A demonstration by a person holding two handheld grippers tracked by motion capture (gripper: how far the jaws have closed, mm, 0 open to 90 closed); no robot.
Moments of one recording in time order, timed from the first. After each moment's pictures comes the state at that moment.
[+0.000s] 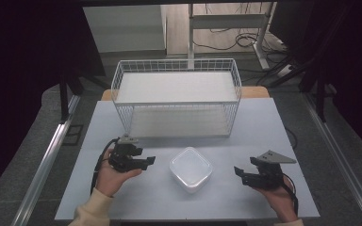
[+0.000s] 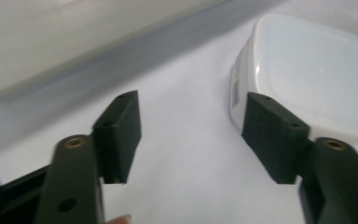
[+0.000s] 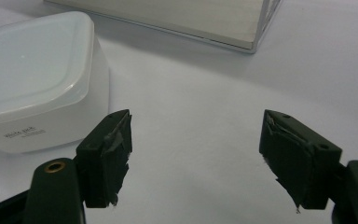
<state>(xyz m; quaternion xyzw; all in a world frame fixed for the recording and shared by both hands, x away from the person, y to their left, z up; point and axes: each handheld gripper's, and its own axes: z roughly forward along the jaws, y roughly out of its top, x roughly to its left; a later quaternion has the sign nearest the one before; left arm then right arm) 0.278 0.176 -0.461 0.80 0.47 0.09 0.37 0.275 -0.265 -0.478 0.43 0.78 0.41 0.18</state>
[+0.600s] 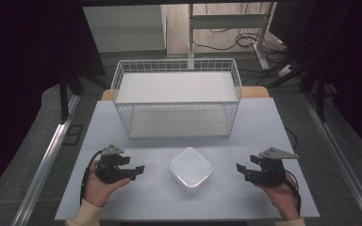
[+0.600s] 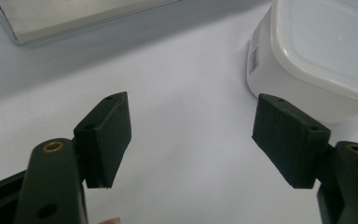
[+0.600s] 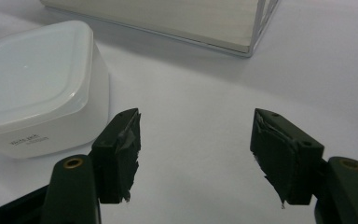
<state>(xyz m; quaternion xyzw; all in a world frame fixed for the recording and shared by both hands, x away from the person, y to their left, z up) 0.259 0.205 -0.480 0.77 0.50 0.09 0.38 0.281 -0.268 -0.468 0.44 0.78 0.40 0.17</state>
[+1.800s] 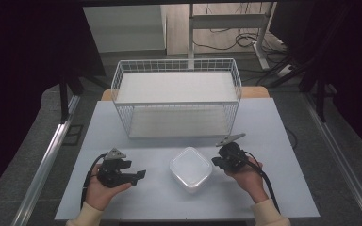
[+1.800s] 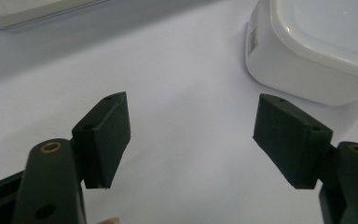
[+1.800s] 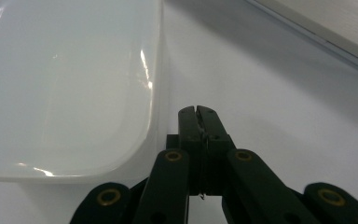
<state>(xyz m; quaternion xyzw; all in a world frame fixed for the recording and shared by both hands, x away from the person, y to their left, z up) 0.252 0.201 -0.488 0.79 0.49 0.09 0.37 0.328 -0.174 -0.475 0.36 0.88 0.29 0.09</state>
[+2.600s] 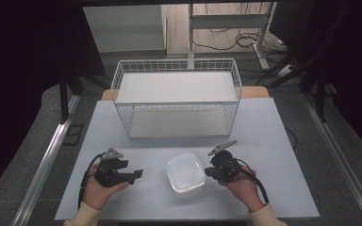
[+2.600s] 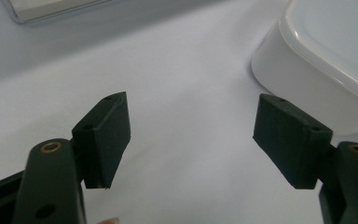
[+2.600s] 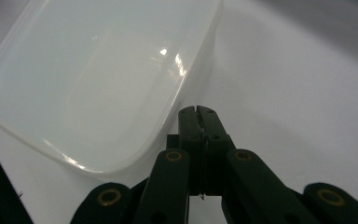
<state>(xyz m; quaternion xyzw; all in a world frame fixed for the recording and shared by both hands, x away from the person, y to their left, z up) 0.254 0.208 -0.490 0.78 0.50 0.09 0.37 0.301 -0.154 -0.476 0.35 0.89 0.28 0.04</state>
